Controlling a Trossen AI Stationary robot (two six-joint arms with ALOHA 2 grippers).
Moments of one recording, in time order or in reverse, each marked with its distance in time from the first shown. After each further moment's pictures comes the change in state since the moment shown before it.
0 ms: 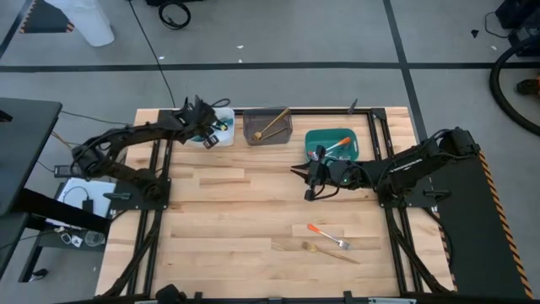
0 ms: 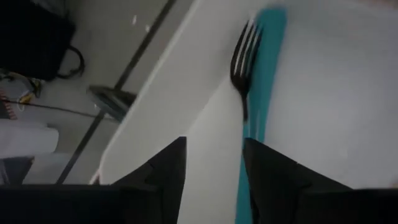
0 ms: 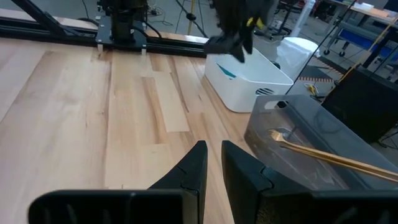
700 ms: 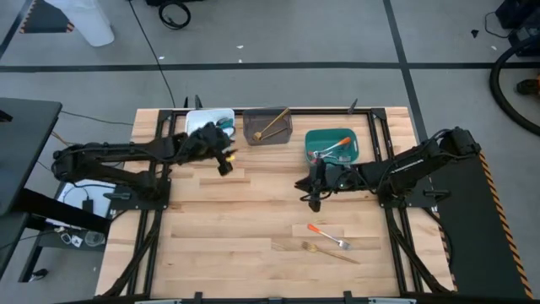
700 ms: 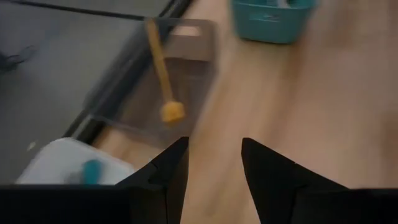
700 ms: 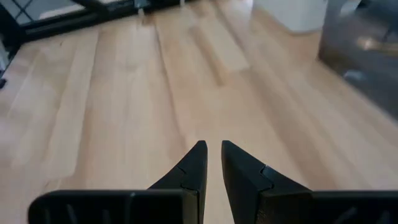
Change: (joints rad) left arm -0.491 -0.248 0.000 0.091 0.148 -0.236; right arm 0.028 -0.007 0.000 -0.212 -0.194 0.410
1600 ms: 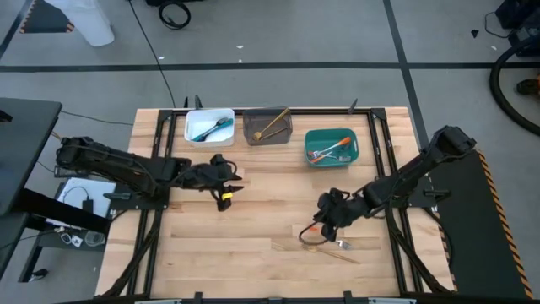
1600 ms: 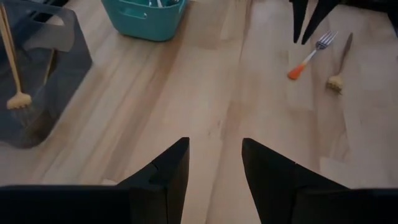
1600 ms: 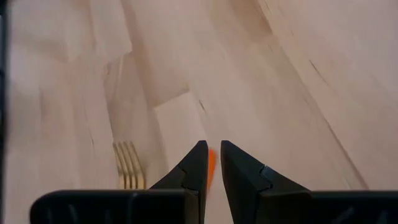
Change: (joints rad) left arm -0.398 0.011 0.000 0.007 -0.002 -0.338; right arm 0.356 0.043 0.082 -0.438 0.042 0.526
